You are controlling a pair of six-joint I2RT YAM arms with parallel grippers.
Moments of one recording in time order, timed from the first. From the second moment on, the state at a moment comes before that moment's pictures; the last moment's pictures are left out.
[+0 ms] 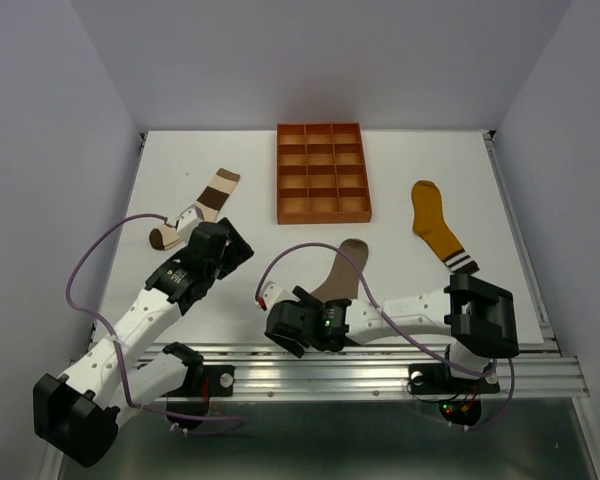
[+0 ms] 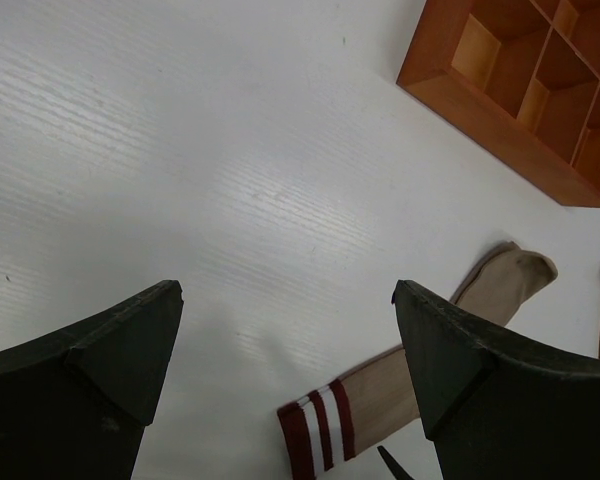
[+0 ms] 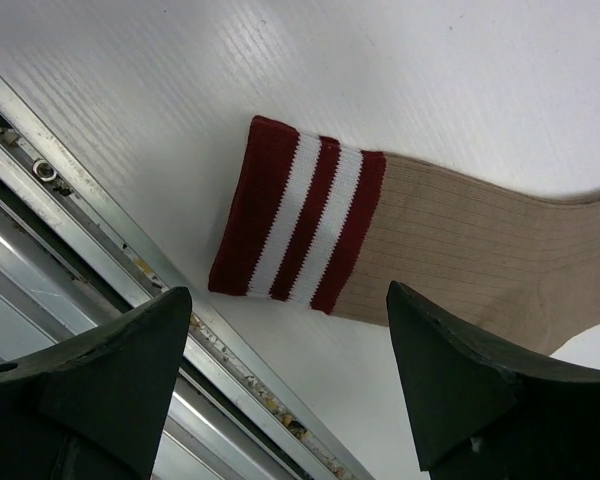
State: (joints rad) left arm -0.49 0.89 0.71 -0.57 -0.33 -0.96; right arm 1.40 1.70 1.07 -0.43 0.45 0.29
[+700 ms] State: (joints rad) left arm -0.48 0.96 0.70 -0.57 -0.31 -0.96; right arm 1.40 1.78 1.08 -0.36 0.41 0.22
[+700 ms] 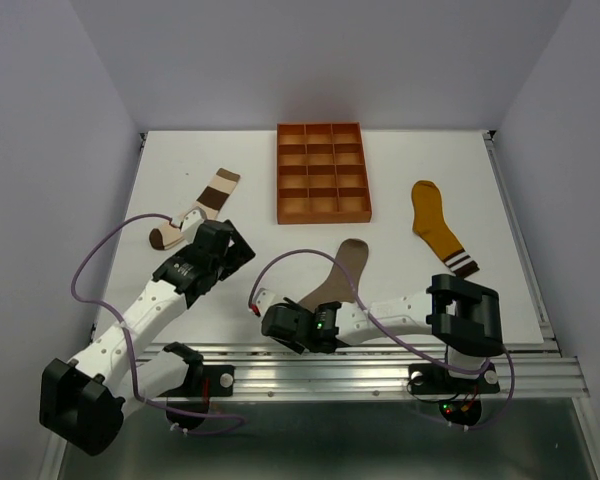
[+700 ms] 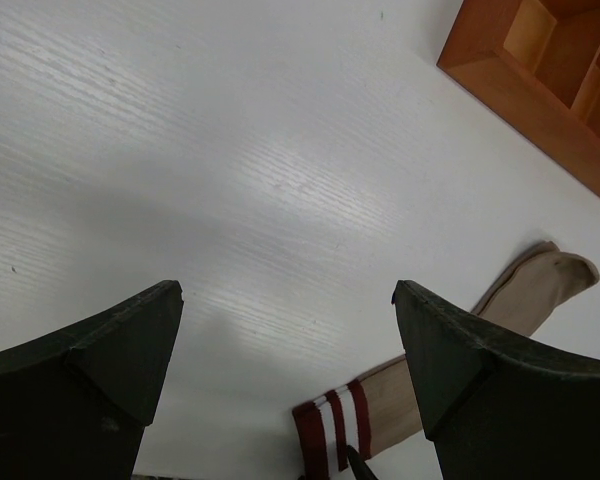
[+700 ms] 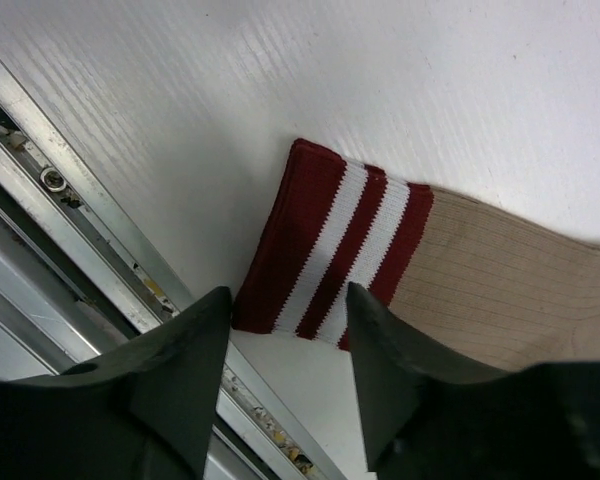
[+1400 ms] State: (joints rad) left arm -0.47 1.00 0.70 -0.55 -0.25 -0.96; right arm 1.36 1.76 1.05 -0.31 0.30 0.27
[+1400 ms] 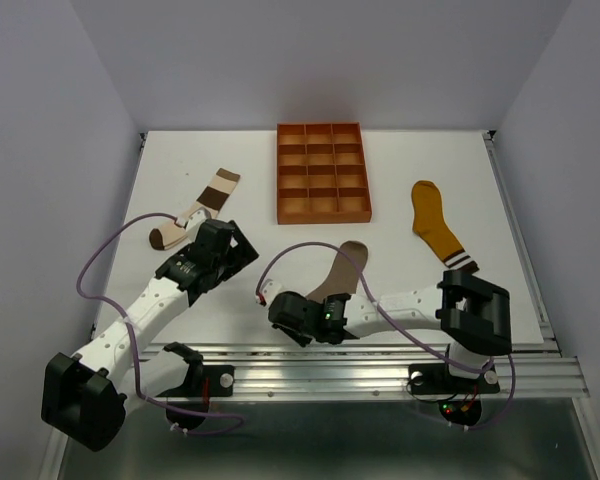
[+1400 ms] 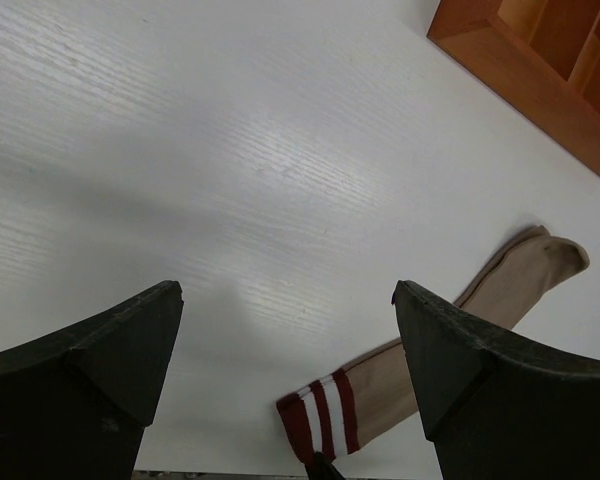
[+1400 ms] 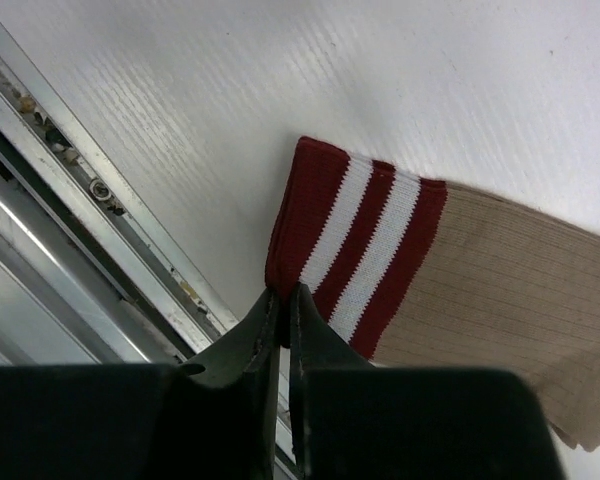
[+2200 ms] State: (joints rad) left arm -0.47 1.00 0.66 -0.46 -0.13 -0.91; right arm 1.05 1.53 0.83 -0.09 -0.13 0.51
